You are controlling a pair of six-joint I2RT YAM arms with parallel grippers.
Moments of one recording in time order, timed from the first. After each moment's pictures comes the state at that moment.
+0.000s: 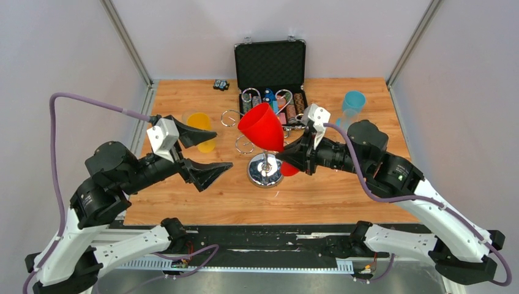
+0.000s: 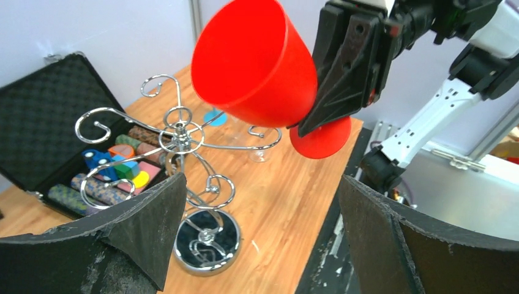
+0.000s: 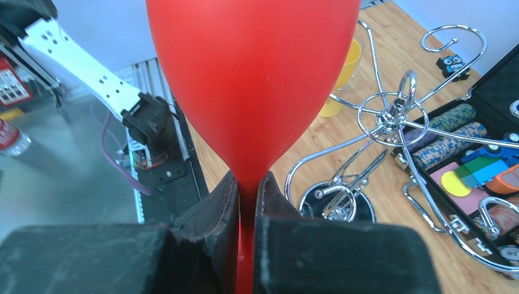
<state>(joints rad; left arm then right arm) -0.92 0.71 1.34 -0.57 0.17 -0.05 0.94 0.96 1.33 -0.51 -0.27 0.07</state>
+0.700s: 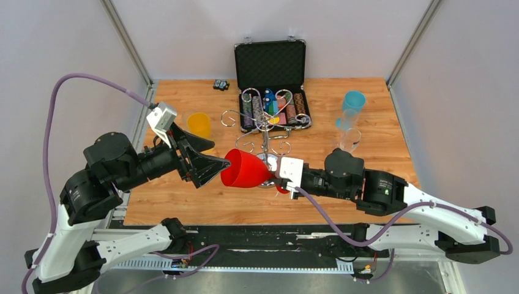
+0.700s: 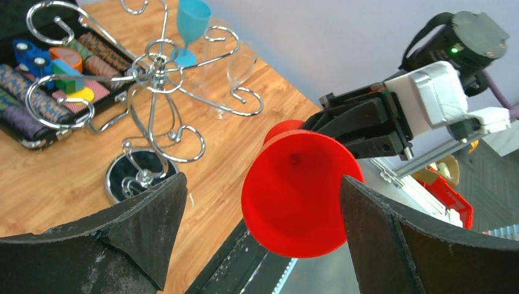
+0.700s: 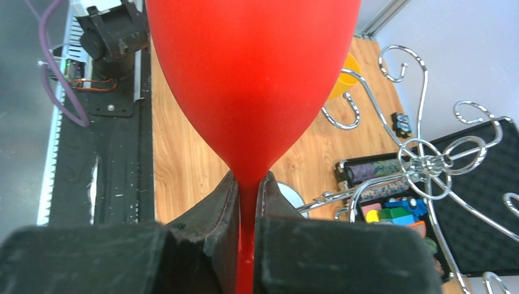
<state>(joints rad) -0.92 0.80 1.51 -0.79 0.12 -0.42 1.27 0.93 1.19 -0.50 -0.03 -0.40</state>
